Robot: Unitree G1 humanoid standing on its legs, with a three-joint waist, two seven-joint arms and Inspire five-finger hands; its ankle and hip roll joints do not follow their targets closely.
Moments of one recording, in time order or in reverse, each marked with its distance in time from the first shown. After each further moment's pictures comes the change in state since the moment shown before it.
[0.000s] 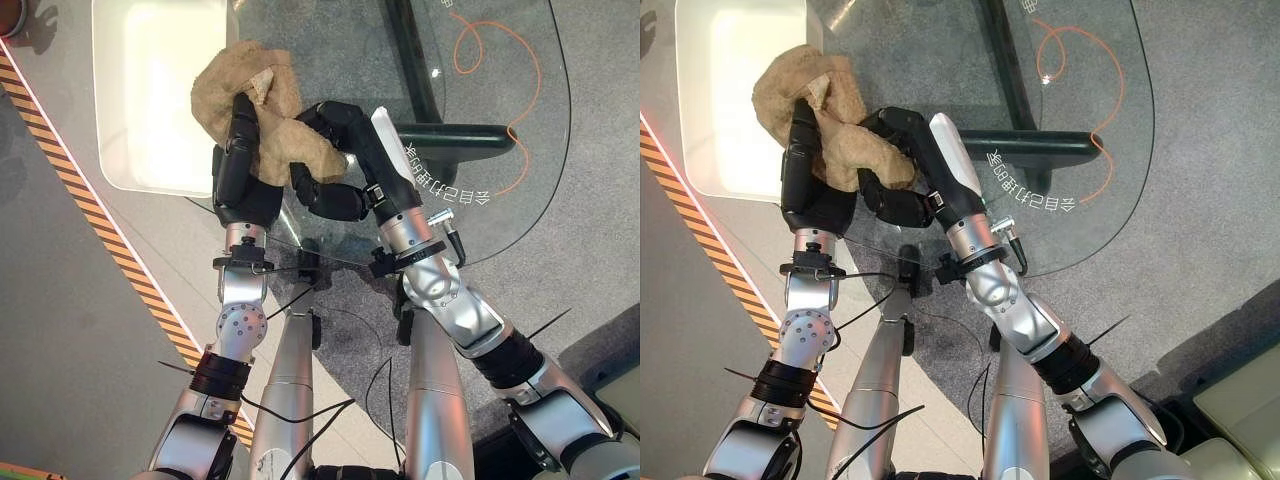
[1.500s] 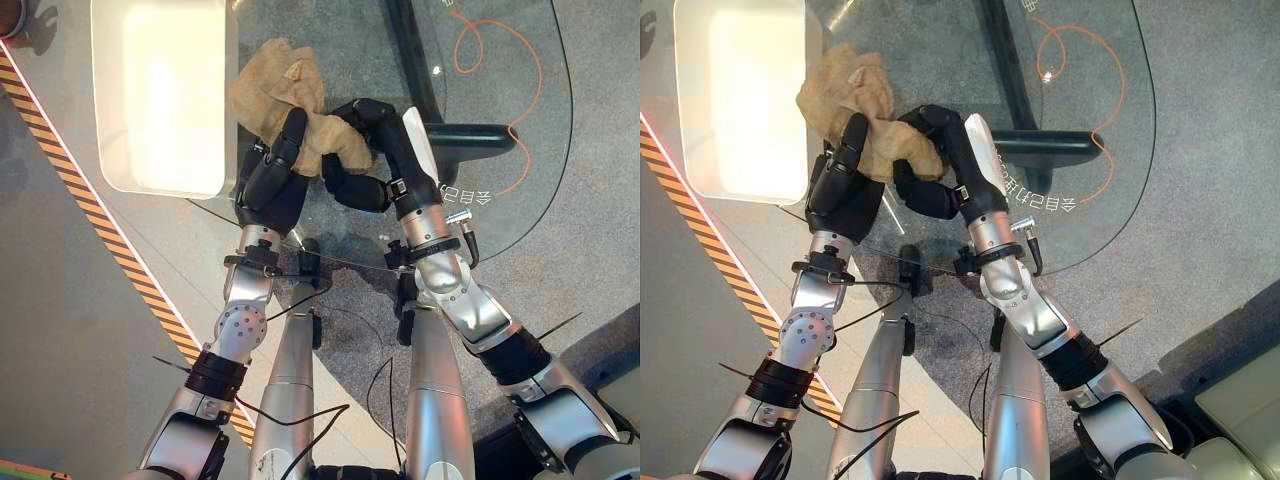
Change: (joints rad) left arm -0.003 0.049 -0.066 0.000 0.026 0.109 0.040; right arm 0.013 -0.023 -0.051 0.077 0.005 -0.007 -0.060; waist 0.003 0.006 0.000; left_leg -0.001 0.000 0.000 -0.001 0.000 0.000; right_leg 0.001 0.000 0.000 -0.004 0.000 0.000
